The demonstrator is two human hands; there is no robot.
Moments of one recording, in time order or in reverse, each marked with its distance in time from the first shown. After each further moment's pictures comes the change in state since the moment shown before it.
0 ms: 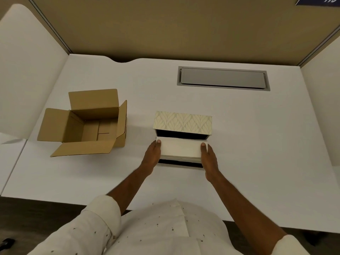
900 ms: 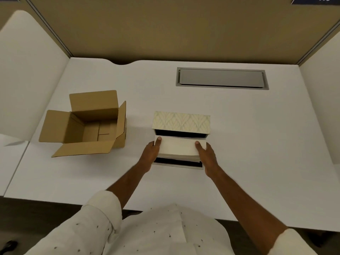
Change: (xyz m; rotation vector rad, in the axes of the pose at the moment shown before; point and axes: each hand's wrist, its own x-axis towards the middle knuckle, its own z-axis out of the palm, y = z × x) left_hand 0.012 0.003 -0.005 0.062 -0.007 -0.048; right_hand 0.008 -0.009 -0.003 -0.013 -0.056 0.001
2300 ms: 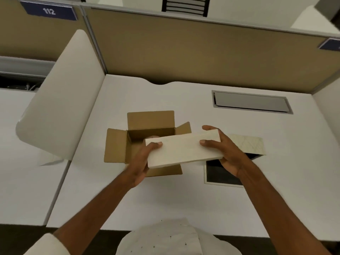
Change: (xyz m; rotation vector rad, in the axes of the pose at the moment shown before) left_hand -0.050 0.010 -0.309 -0.615 -0.298 0.199; right_hand -0.132 -0.158 0.202 0.041 -0.318 -0.267
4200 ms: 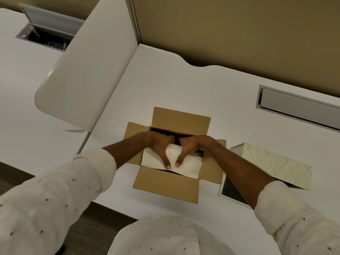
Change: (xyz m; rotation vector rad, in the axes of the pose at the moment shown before) left_hand 0.158 -0.005 -0.056 1.700 -0.498 -0.325; right_hand 0.208 0.058 0.108 -1.204 -0.899 0.334
